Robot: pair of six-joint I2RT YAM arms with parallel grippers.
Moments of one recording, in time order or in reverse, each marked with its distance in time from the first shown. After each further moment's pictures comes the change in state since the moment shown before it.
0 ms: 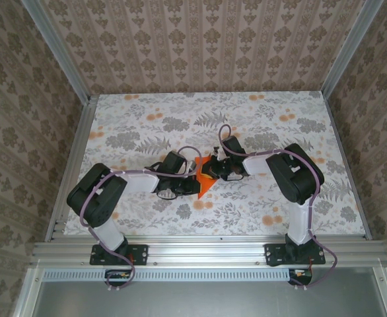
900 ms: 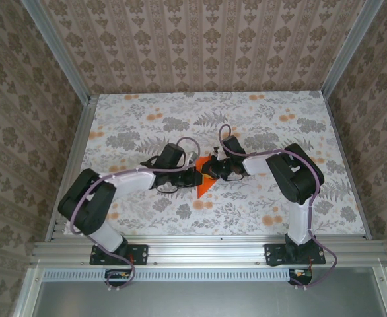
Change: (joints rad) left arm 0.011 -0.077 0.072 -0.058 0.021 -0.001; right arm 0.000 0.000 0.000 0.000 0.000 0.000
